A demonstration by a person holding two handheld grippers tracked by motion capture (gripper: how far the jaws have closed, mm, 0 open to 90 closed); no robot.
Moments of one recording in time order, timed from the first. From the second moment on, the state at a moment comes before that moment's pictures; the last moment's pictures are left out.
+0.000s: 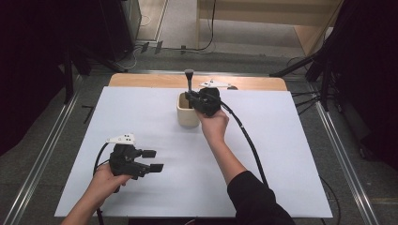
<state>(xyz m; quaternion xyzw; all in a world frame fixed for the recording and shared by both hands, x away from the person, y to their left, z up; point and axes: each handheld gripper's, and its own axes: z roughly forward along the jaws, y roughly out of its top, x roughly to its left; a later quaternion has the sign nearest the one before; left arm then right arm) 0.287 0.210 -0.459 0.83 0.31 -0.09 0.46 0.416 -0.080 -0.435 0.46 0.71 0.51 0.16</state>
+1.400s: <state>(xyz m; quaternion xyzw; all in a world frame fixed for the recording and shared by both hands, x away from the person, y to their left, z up) 0.288 0.210 -0.461 0.83 0.31 -0.09 0.45 0.381 -0.096 -0.412 0.40 0.77 0.49 0.12</state>
